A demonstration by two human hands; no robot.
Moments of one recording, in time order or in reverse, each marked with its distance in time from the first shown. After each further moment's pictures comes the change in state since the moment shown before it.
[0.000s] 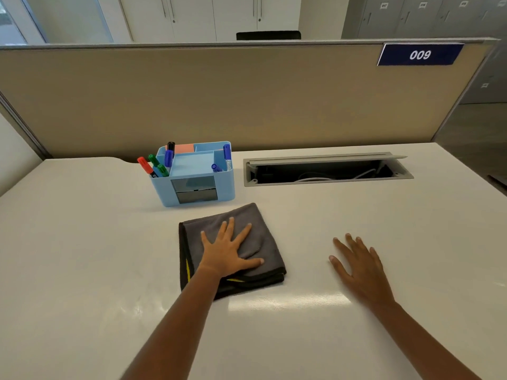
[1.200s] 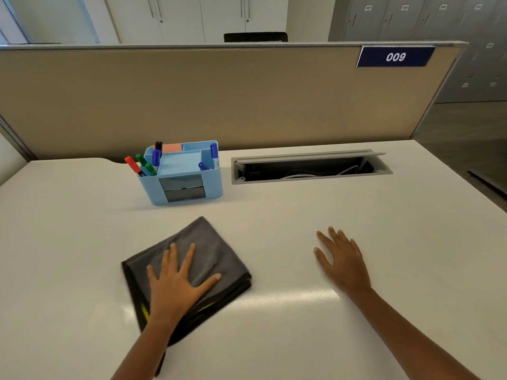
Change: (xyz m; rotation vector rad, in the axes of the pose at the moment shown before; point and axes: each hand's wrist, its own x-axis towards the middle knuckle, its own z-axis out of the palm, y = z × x) left_hand -0.086 -0.030 0.030 -0.142 0.255 -0.304; right_hand 0.002 0.003 0.004 -0.018 0.038 -0.014
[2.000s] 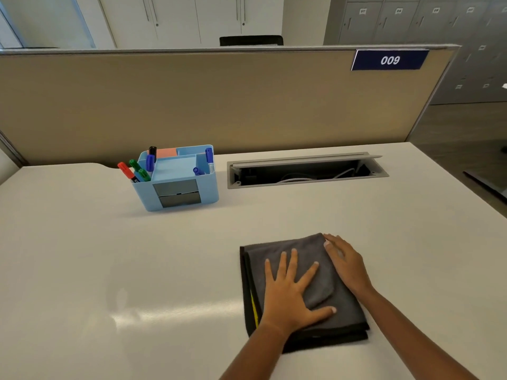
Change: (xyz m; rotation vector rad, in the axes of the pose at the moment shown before) left_hand -0.035 0.176 0.044 -0.008 -0.044 0.591; right_hand 0.003 -0.004 -0.025 0.706 -0.031 0.239
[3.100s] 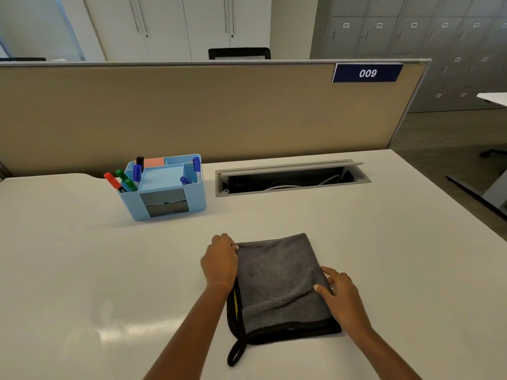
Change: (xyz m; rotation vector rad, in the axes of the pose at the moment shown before) left_hand 0.038 -0.074 -0.057 -0.295 0.280 -0.558; right_hand -0.057 -0.008 -0.010 -0.232 0.003 0.079
